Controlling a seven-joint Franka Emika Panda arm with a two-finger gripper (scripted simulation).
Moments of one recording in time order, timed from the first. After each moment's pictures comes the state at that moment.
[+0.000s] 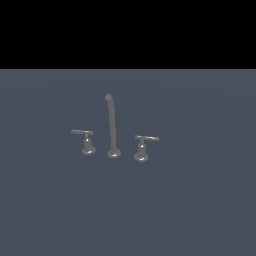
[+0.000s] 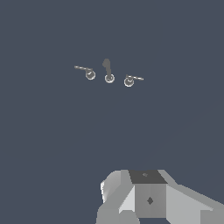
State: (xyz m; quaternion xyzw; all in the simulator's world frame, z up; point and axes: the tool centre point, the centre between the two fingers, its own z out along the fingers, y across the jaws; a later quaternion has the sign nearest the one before) arm -0.251 0.005 0.498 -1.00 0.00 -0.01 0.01
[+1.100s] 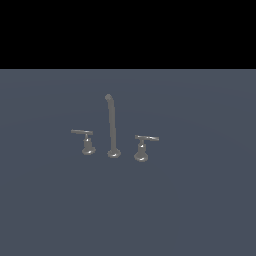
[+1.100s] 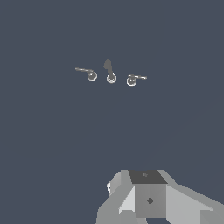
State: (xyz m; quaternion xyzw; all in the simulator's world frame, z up) arm -0.234 0.007 0.491 -1.00 0.02 0.01 0.03
